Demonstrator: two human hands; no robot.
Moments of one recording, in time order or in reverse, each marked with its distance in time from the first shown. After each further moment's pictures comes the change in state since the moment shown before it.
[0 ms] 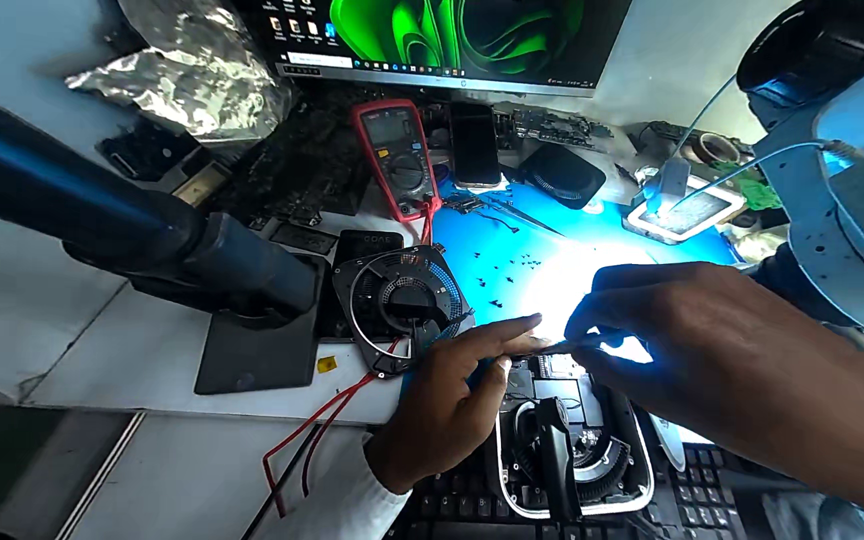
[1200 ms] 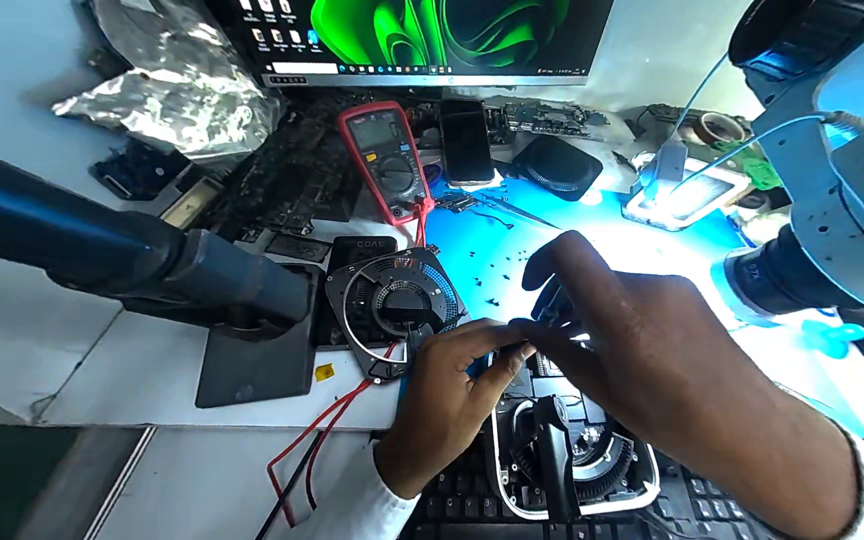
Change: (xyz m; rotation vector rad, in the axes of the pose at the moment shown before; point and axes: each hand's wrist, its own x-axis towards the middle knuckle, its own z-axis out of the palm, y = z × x) left_hand 0.006 -0.001 0.008 0.191 0.157 0.026; right_hand 0.014 -0.025 0.031 0.062 0.298 0.134
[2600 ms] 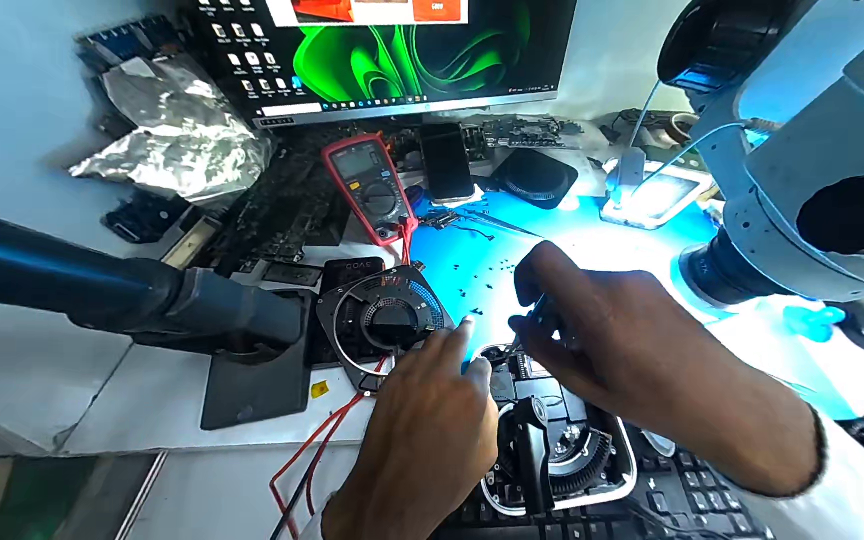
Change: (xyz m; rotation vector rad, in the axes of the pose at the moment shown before) left_hand -0.005 0.041 -0.008 1.058 -0.247 0.138; right_hand -0.010 0.021 -0.009 0.099 -0.012 -0.059
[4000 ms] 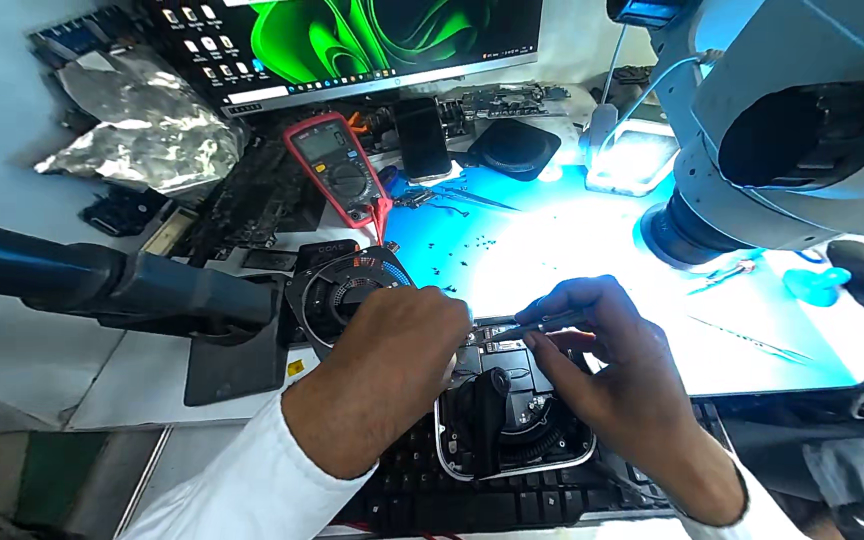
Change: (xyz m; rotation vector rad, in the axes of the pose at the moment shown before) left_hand 0.062 0.010 -0.044 0.185 -0.594 0.102; right_hand -0.078 0.006 0.047 0.562 0.386 0.266
